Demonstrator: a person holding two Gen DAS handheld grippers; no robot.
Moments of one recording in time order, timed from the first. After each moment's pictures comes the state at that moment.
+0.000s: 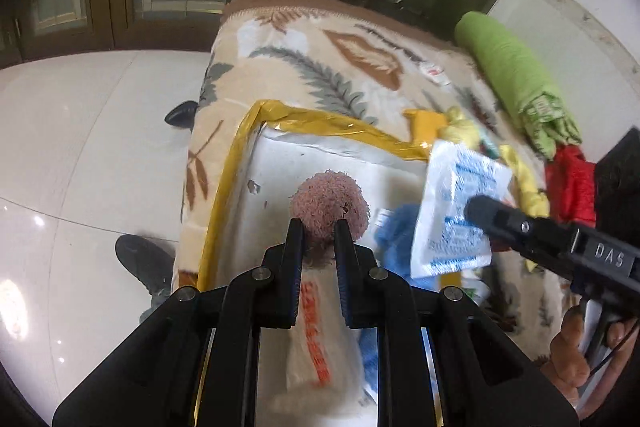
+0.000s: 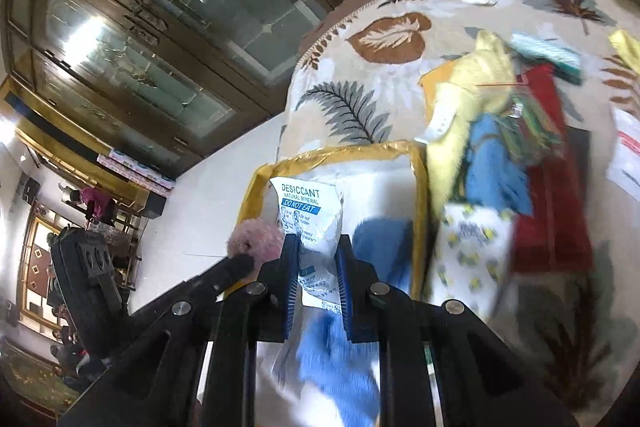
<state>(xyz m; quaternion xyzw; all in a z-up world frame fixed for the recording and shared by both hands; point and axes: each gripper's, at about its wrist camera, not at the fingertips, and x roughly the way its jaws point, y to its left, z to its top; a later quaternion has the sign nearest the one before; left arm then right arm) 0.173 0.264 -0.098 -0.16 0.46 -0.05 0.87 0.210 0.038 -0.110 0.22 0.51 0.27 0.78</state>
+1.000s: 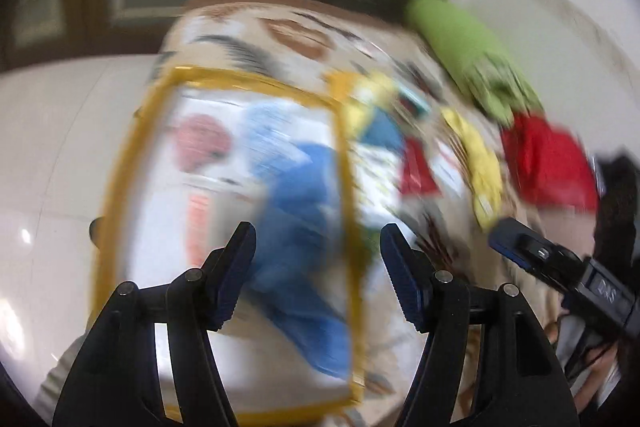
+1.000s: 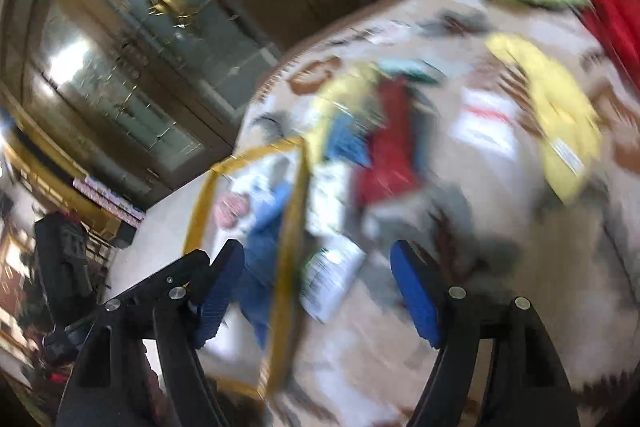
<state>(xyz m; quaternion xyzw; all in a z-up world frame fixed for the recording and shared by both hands) 0.100 0.168 -0.077 -0.13 0.44 -0.10 0.88 0.101 -0.089 -0.095 0.23 0.46 0.19 0.84</state>
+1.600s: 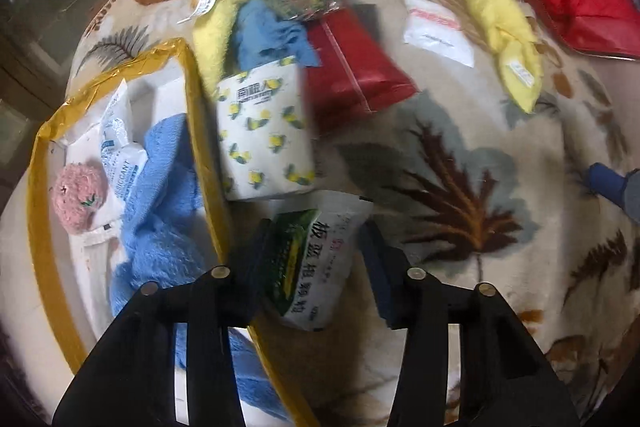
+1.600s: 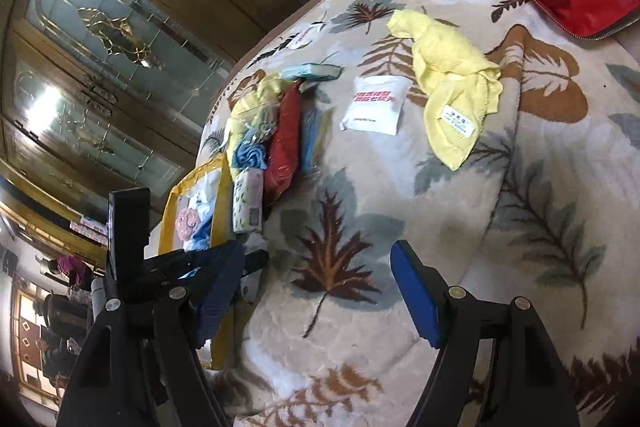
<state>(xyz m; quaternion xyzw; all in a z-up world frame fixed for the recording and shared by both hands) 0.177 0.045 -0.138 0.10 0.57 -0.12 0.81 0.094 -0.173 -0.116 0.29 0.48 0.14 0.82</state>
